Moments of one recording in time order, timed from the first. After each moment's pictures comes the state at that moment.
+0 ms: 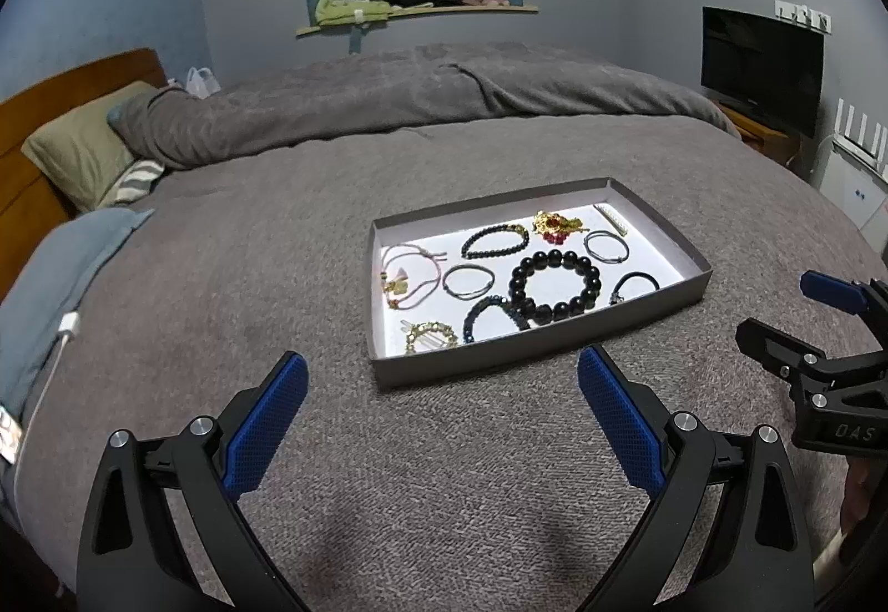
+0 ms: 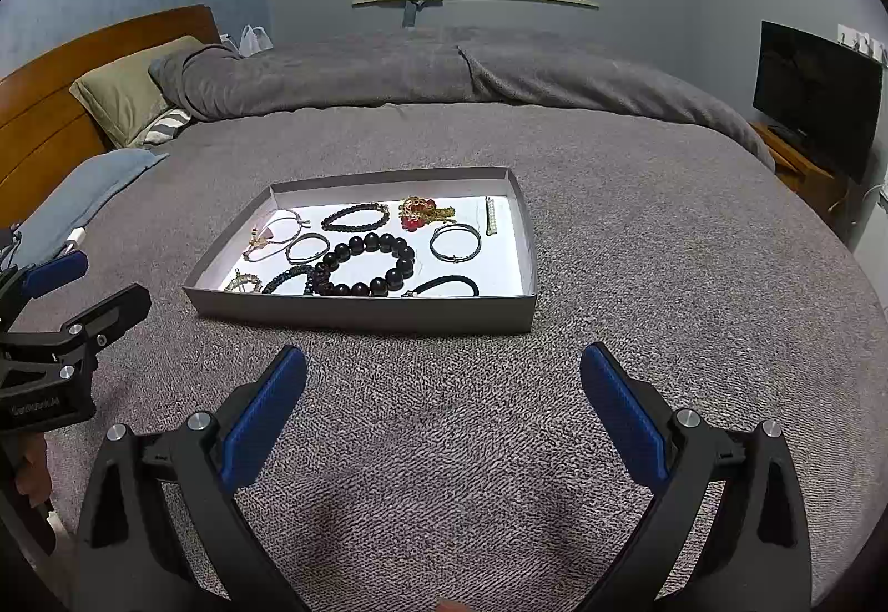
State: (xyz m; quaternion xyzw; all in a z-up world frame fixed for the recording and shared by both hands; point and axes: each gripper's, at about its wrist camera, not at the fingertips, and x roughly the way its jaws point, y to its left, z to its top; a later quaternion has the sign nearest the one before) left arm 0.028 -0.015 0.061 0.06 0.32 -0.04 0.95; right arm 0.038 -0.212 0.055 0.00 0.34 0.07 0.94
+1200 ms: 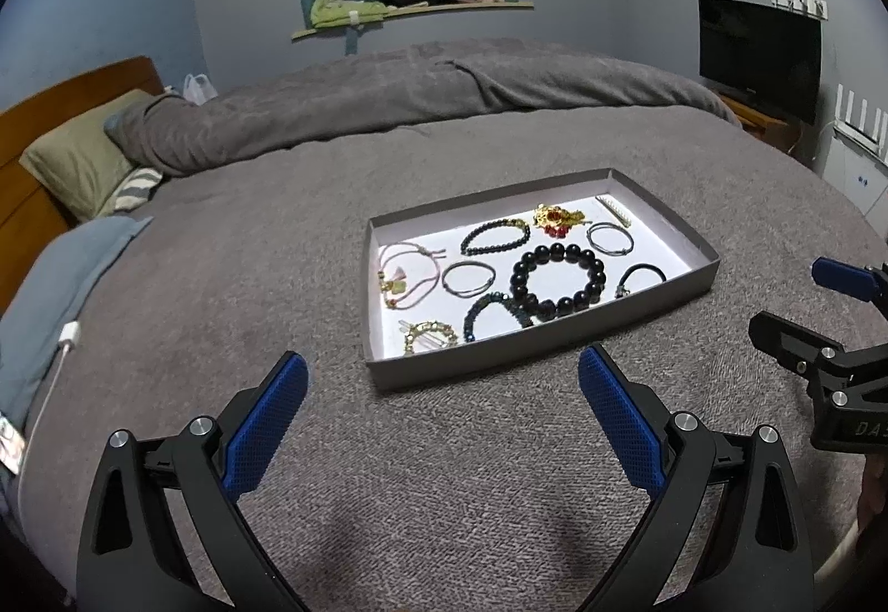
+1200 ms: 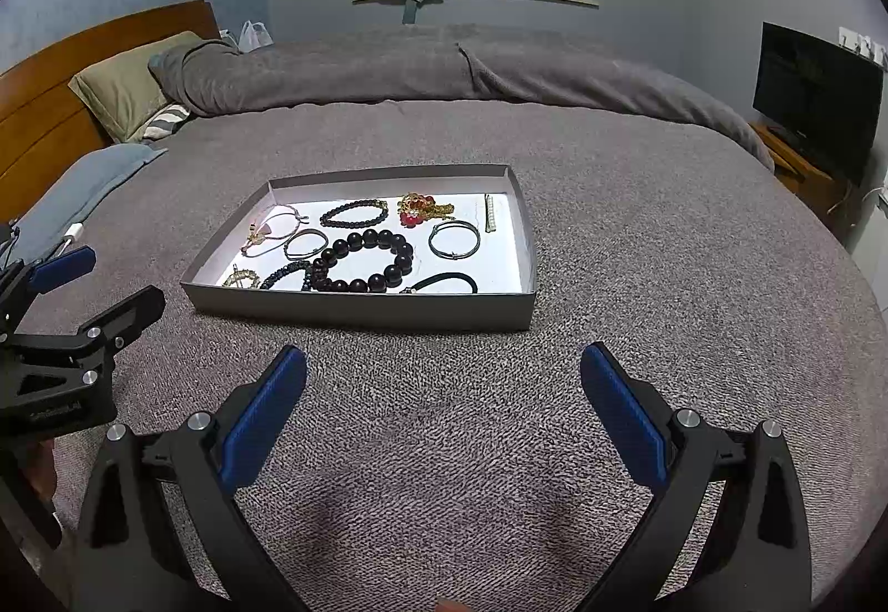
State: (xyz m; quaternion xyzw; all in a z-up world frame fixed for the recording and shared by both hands) left arm 0.036 -0.018 0.053 0.08 0.32 -0.04 0.94; right arm 0.038 -0.215 0.054 0.00 0.35 0.07 0.94
